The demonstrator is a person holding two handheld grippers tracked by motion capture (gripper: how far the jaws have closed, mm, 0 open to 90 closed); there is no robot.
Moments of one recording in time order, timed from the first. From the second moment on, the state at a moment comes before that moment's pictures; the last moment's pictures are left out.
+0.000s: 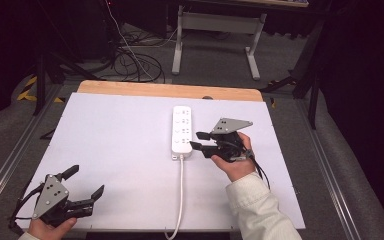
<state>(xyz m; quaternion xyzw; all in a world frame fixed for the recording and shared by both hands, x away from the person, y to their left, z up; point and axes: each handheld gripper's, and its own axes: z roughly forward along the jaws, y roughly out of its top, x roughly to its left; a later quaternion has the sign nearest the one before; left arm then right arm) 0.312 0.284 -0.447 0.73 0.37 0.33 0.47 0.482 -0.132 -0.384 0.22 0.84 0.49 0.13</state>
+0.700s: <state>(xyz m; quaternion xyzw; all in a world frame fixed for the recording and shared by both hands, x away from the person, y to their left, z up) 0.312 0.284 -0.447 0.73 0.37 0.33 0.47 0.517 -0.099 -0.413 0.24 0.83 0.49 0.13</state>
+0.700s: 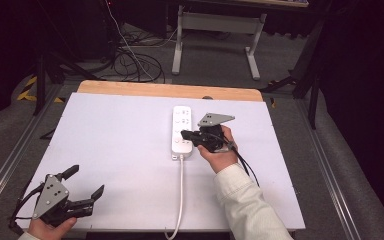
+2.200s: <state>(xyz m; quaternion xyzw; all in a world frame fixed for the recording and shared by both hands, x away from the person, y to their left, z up) 0.313 0.283 -0.448 0.74 0.37 0.33 0.47 0.550 -0.072 -0.466 0.28 0.85 0.44 0.12</state>
